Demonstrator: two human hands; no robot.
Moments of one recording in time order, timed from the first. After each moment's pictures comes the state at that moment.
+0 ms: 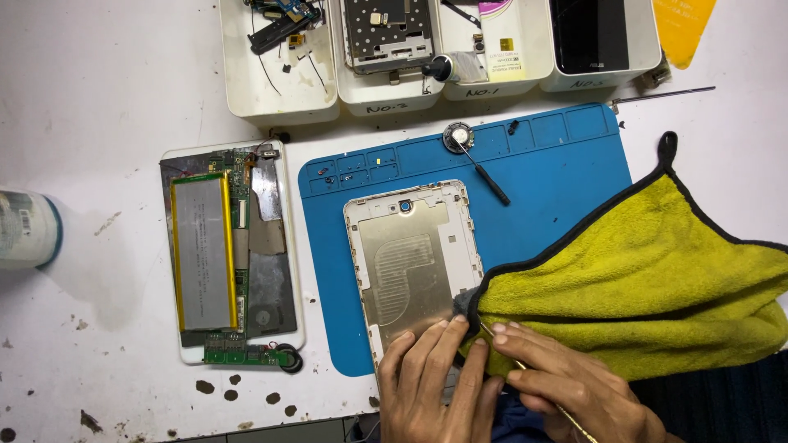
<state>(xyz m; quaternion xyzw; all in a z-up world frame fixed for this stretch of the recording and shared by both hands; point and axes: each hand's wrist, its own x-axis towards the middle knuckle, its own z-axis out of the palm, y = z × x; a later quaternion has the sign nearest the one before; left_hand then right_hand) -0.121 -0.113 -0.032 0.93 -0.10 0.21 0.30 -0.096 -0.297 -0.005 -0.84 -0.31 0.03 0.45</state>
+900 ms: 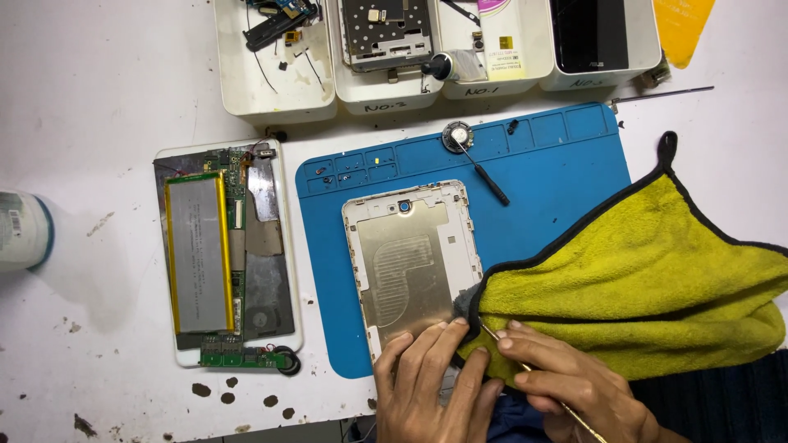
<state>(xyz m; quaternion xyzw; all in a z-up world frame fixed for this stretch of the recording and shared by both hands) -0.119 -0.109 -0.031 0.92 -0.11 0.19 0.31 -0.104 -0.293 -0.012 -0.84 -0.25 0.01 0.48</state>
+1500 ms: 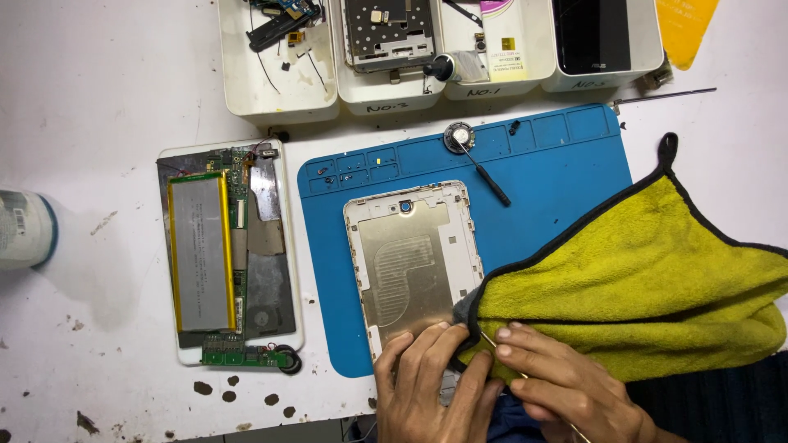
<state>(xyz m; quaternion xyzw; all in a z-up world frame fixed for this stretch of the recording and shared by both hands) -0.121 -0.109 -0.030 0.93 -0.11 0.19 0.31 -0.099 -0.290 -0.017 -0.82 -0.29 -0.03 0.49</state>
